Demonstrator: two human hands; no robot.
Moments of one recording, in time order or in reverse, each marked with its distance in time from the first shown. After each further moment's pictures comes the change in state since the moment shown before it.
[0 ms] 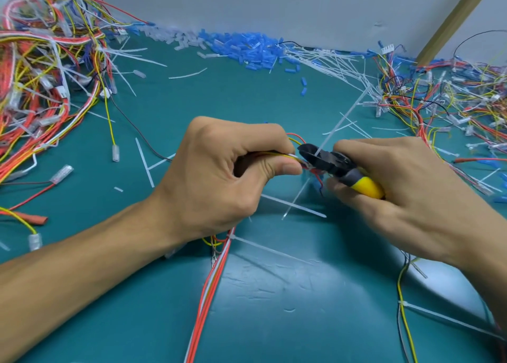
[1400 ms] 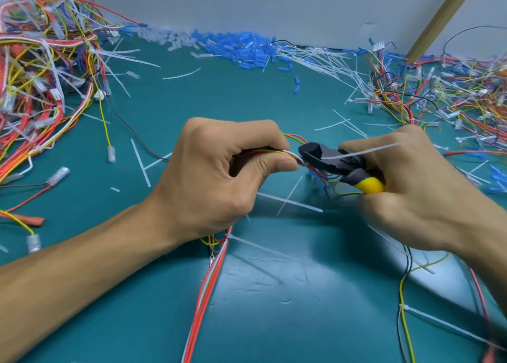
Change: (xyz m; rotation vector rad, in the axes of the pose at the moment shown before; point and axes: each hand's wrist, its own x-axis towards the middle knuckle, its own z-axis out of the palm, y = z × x) left_hand -0.002 0.004 0.003 -0.007 0.012 0.001; right_hand 0.001 0.003 -0.005 -0.016 0.025 0.087
